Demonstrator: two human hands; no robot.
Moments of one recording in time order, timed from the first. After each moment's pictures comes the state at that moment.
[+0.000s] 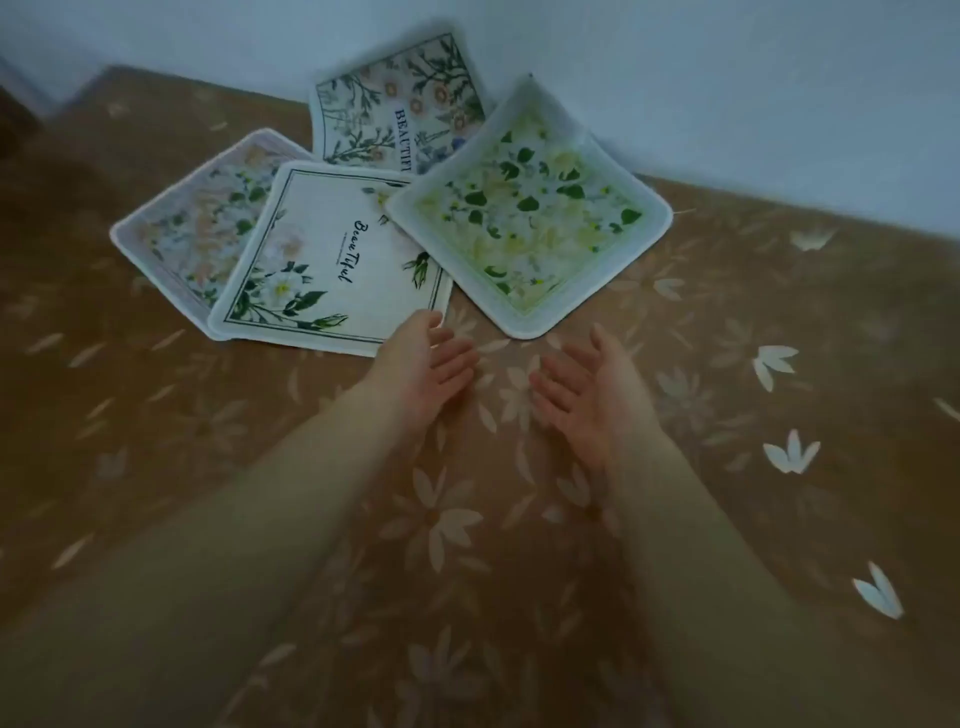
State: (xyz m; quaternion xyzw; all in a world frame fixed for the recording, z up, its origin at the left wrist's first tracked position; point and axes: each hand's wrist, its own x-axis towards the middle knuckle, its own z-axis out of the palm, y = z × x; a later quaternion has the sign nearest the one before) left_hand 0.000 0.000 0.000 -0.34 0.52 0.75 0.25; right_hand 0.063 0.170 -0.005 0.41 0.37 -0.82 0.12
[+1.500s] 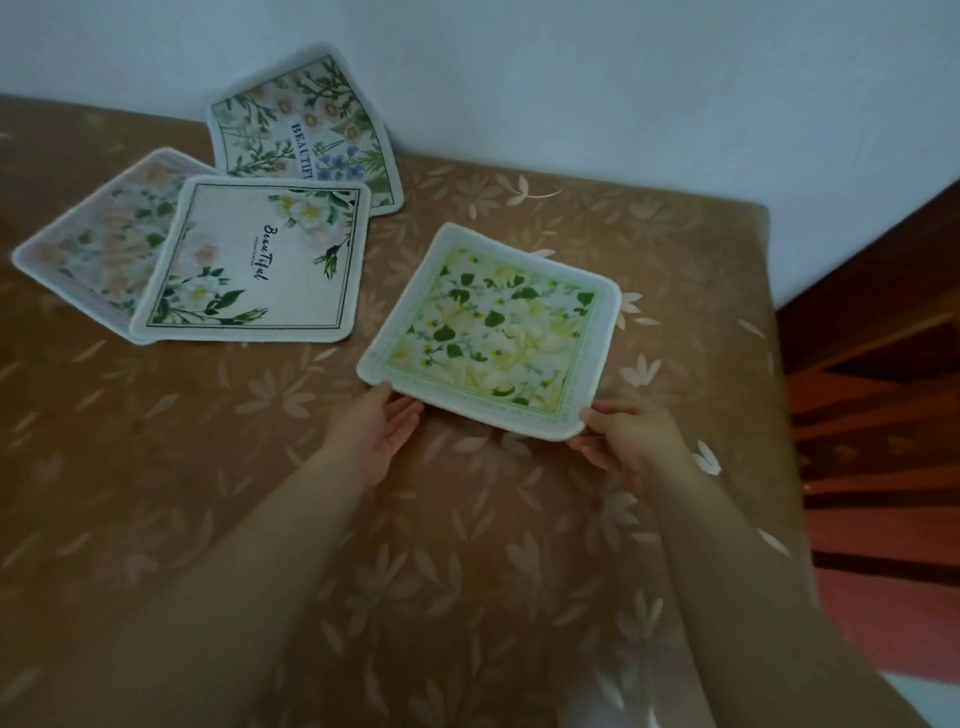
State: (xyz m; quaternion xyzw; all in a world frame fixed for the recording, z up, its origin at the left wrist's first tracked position) left_hand 0.116 0.020 -0.002 -0.37 0.51 0.73 0.26; right_hand 0.221 0.275 0.021 0.50 0.56 -0.66 0.09
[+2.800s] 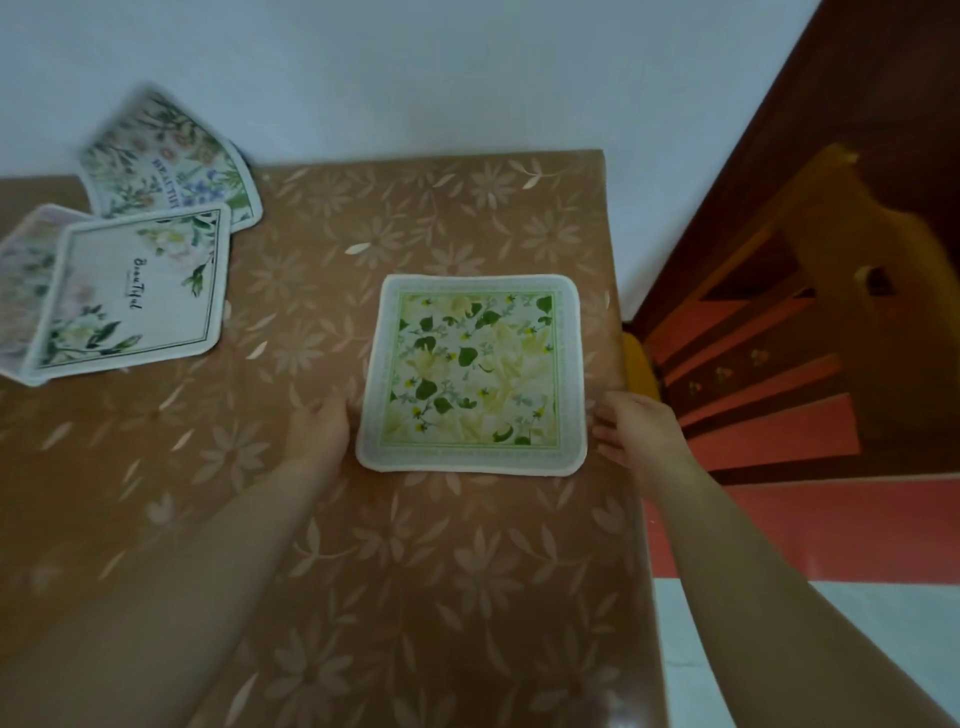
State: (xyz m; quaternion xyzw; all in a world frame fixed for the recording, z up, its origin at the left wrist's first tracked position) left_hand 0.207 0.138 -0.002 -0.25 0.81 0.49 0.20; right_hand 0.368 0.450 -0.005 0.53 0.54 -0.65 0.02
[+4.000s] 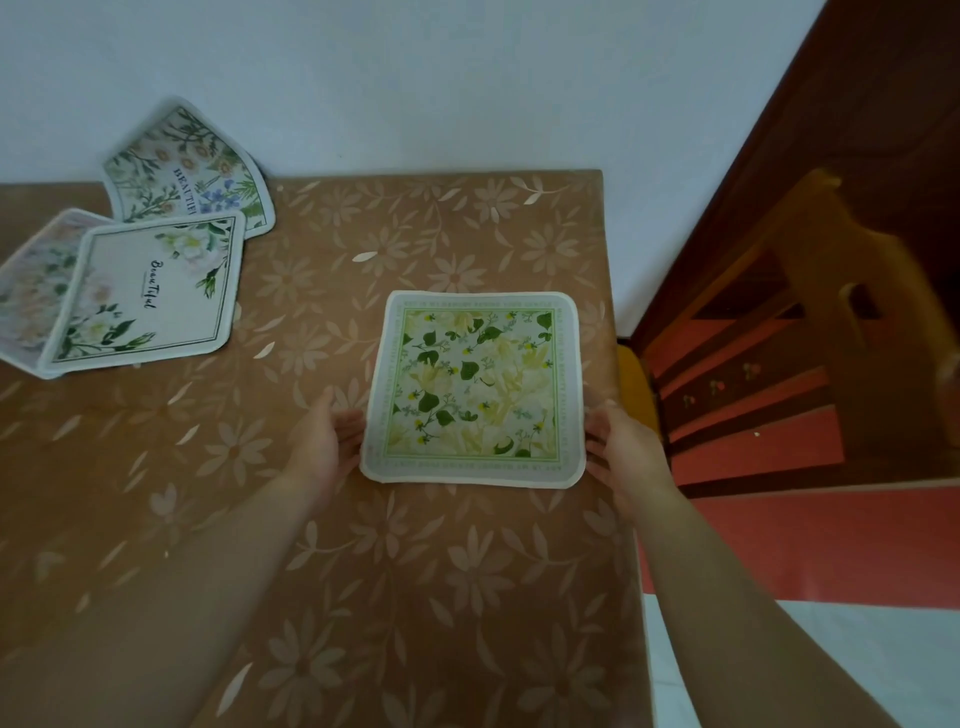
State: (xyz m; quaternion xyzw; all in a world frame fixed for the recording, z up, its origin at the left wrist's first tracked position) left_hand 0.236 0.138 0.018 -0.26 0.71 0.59 0.27; right_hand 0.387 0.432 0.003 0.51 0.51 -0.69 0.00
